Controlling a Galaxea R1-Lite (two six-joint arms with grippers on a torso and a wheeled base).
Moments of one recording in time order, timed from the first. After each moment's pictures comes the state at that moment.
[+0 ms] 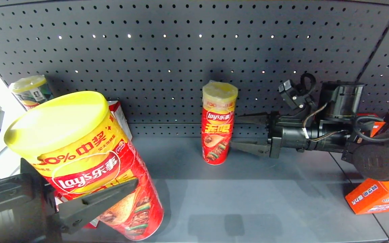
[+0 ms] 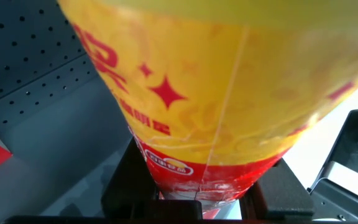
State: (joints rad) left arm -0.70 1.06 -0.58 -0.36 -0.14 0.06; right arm 0.43 1.79 -1.03 -0.64 0.81 -0.20
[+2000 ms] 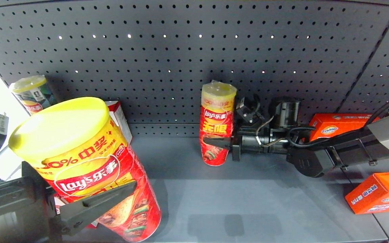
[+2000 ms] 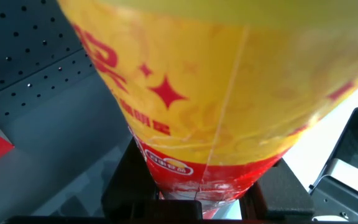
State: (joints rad) left arm -0.69 1.06 -0.57 -0.36 -0.14 0.06; right arm 0.51 2.06 -1.23 -0.71 0.77 -0.25
